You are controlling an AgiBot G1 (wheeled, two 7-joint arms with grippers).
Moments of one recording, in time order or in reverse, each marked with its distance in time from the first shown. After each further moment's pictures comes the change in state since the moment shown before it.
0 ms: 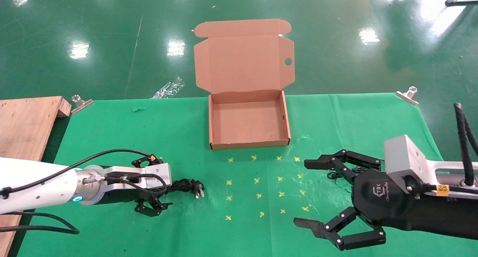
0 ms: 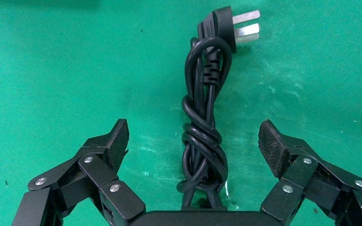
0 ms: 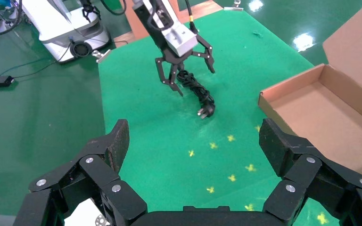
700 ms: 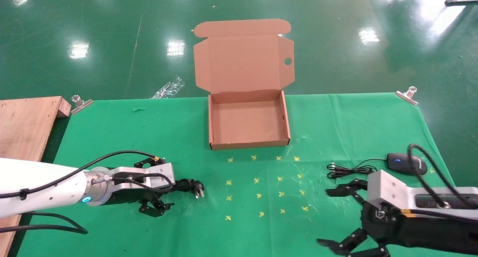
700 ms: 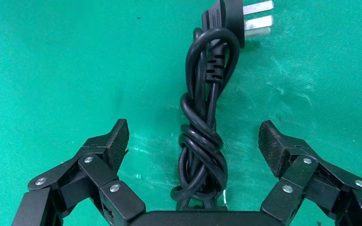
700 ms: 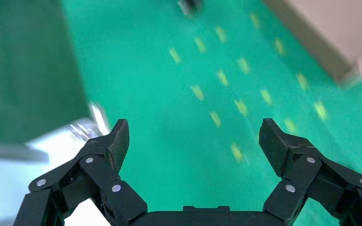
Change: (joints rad) left arm 0.001 0.038 0.015 0.027 0.061 -0.017 -0.053; right arm 0.023 -0.006 -0.095 -0.028 -0.296 0.069 0.021
